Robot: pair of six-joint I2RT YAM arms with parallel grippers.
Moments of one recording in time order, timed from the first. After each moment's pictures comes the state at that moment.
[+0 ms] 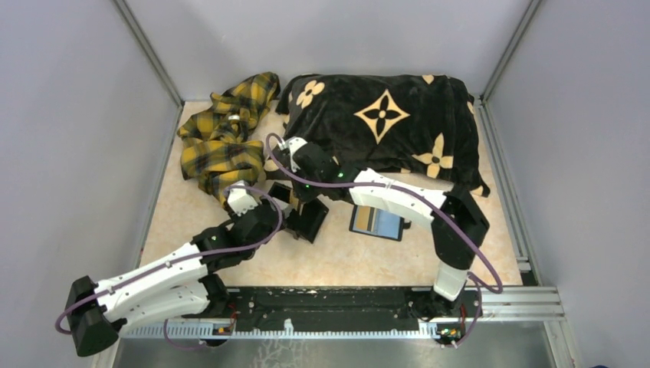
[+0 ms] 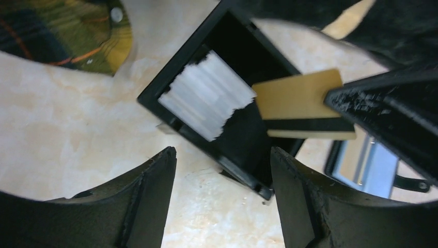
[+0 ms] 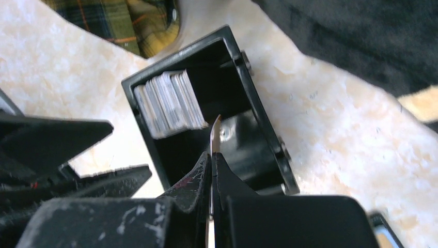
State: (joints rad) left arm -0.97 0.86 0.56 -0.52 -0.73 -1.13; right arm 0.97 1.77 1.44 -0.39 0.02 0.28
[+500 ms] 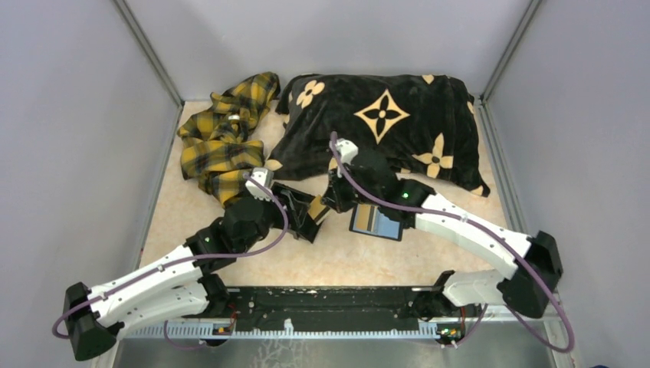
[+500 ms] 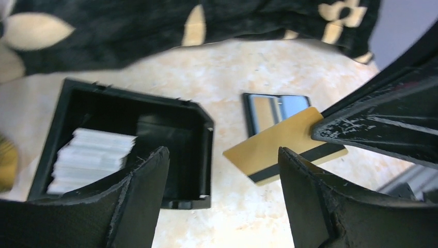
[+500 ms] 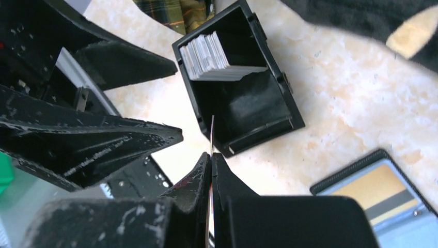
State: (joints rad) left arm -0.97 0.80 0.59 -0.14 -0.46 -0.60; right arm 0.90 1.28 1.08 -0.35 -0.11 0.36
